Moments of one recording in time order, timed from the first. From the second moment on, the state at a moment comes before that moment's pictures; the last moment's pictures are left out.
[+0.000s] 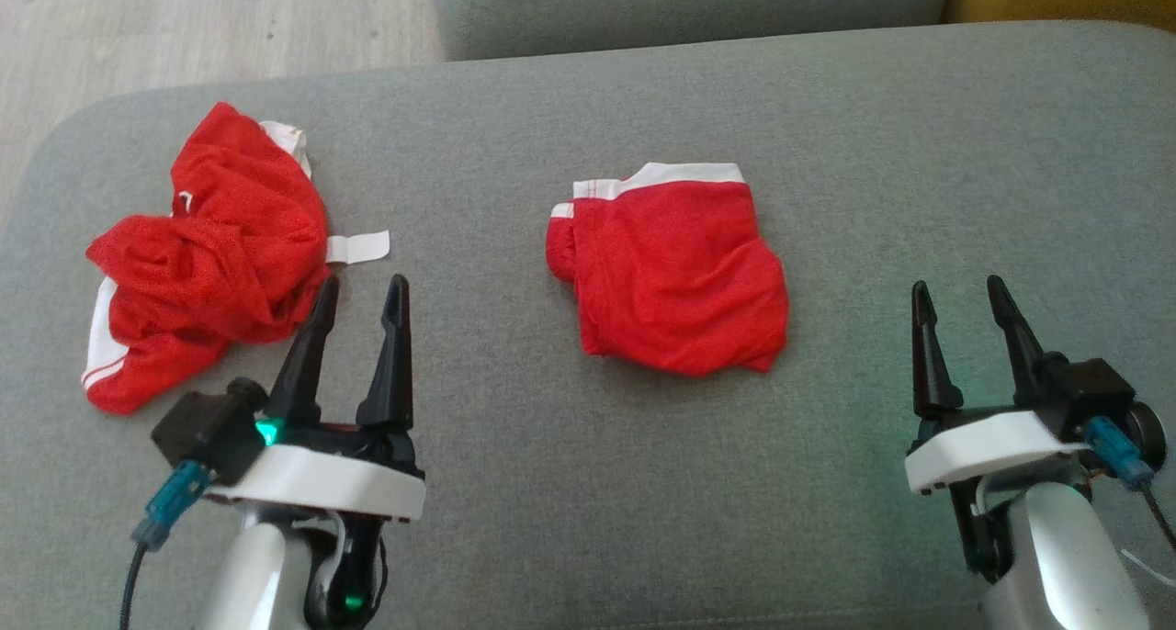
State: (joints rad) left arm -0.08 0.04 -0.19 0.08 -0.35 -0.08 -0.26; right arm -0.19 -0.05 -0.05 0.40 0.03 0.13 -0.25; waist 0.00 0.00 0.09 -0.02
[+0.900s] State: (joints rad) left arm -0.12 0.04 -0.27 0.09 -0.35 -0.10 -0.26; right arm -0.46 -0.05 0.01 0.75 0.19 0.13 -0.01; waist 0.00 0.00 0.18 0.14
